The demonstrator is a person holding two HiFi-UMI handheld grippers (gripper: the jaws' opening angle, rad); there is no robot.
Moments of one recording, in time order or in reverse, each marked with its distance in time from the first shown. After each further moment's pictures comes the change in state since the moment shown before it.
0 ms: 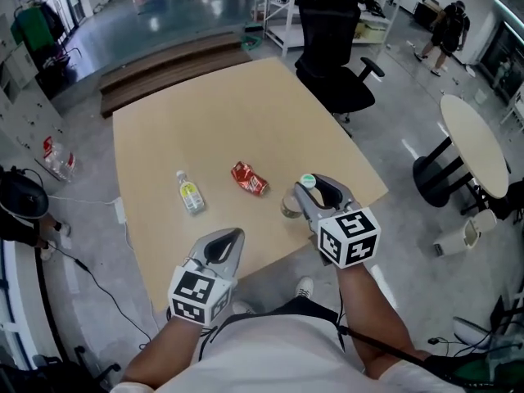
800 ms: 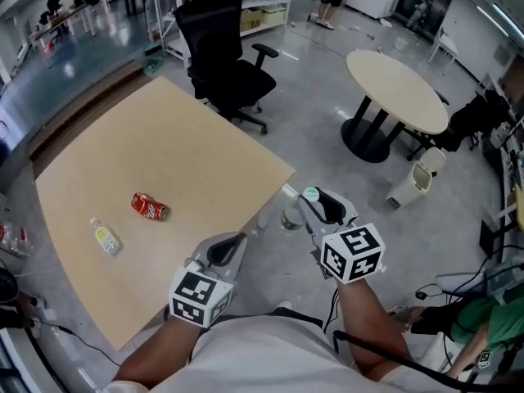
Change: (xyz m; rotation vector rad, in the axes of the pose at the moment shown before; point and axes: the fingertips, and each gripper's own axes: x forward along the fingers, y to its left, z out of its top) left arm 0.133 -0.203 0.019 0.125 0.042 -0.421; right arm -0.212 -0.167 -0.054 0.112 -0.027 -0.379
